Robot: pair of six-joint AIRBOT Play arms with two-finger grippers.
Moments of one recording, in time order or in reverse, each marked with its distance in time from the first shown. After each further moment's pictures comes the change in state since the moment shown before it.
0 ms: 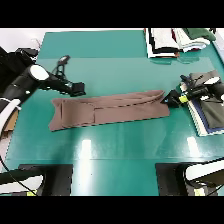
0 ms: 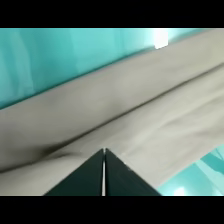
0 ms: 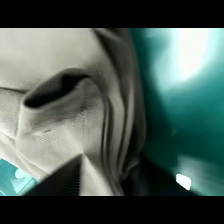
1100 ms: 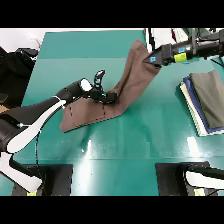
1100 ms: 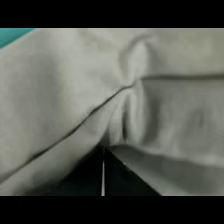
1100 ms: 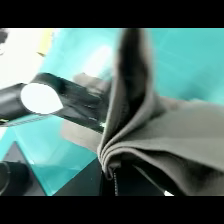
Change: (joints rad) left arm -0.271 -0.347 0.142 -0.129 0.222 -0.069; right arm 0.410 0.315 0.477 0.196 0.034 0.108
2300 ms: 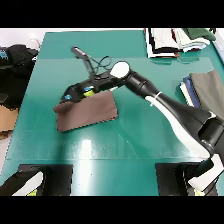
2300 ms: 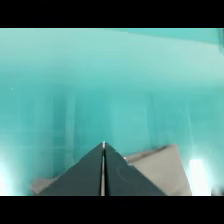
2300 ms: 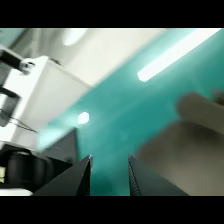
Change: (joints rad) left arm 0.576 0.745 0.022 0.290 -0.267 0.000; right arm 0.595 -0.413 0.115 0.155 -0.356 -0.182
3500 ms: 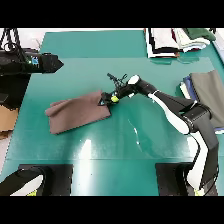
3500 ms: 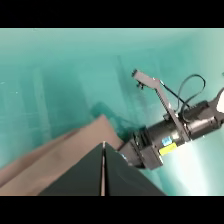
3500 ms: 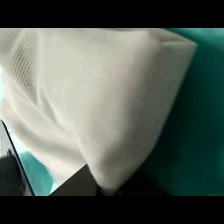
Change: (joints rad) left arm -0.229 -0.053 -0.021 -0.026 0.020 0.001; right arm -0.217 -0.253 -0.100 0.009 0.080 0.129
